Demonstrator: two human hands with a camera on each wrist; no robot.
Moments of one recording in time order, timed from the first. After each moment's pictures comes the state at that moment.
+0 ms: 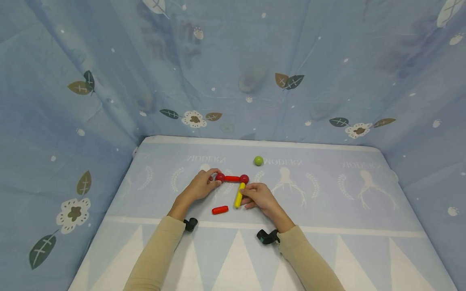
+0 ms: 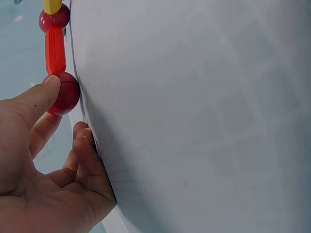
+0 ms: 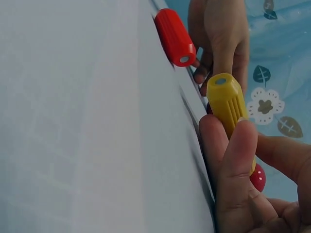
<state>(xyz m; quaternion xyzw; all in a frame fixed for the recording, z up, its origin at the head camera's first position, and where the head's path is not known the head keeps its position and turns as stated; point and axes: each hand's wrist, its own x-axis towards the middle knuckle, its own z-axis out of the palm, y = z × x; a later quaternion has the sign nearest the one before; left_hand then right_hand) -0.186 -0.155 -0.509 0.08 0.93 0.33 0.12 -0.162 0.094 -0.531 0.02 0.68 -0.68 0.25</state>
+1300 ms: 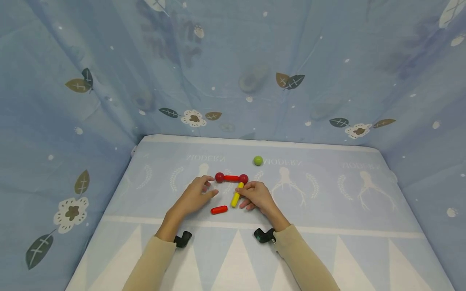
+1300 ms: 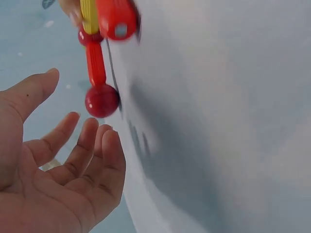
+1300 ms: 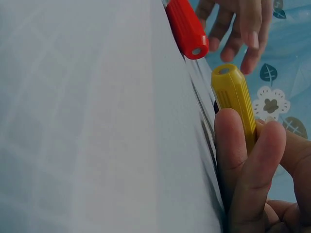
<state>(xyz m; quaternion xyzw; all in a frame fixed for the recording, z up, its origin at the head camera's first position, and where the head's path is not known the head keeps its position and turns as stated) -0.142 -0.161 -0.492 0.07 0.92 0.38 0.10 -0.164 0.089 -0.530 0.03 0.73 -0.64 0.24</state>
